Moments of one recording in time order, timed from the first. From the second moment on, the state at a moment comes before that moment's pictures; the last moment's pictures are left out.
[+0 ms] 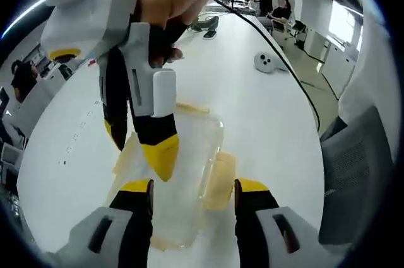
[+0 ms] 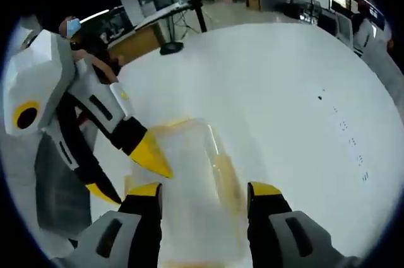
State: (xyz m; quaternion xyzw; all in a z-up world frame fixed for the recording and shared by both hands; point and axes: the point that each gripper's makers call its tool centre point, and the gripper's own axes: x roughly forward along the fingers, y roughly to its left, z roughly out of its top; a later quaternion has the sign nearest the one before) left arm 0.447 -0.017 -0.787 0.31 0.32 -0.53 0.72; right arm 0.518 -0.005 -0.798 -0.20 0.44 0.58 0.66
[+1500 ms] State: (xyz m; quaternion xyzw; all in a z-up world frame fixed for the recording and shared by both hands) left arm 0.452 -0.016 -0.792 0.42 0.28 -0.48 0.72; right arm 0.501 -0.005 -0.803 -0.21 0.49 0.62 0.58
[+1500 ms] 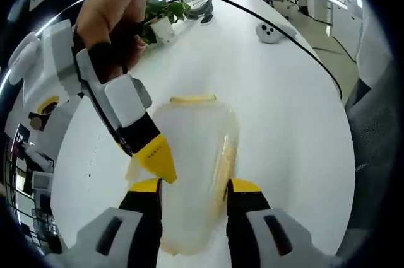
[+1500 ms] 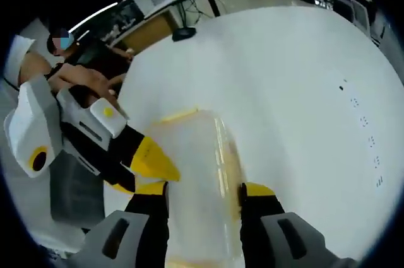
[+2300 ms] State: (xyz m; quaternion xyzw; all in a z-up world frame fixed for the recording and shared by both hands) left arm 0.455 -0.020 -0.796 0.44 0.25 -0.48 0.72; right arm 0.502 -0.001 -0.802 -0.20 0.48 0.60 0.61
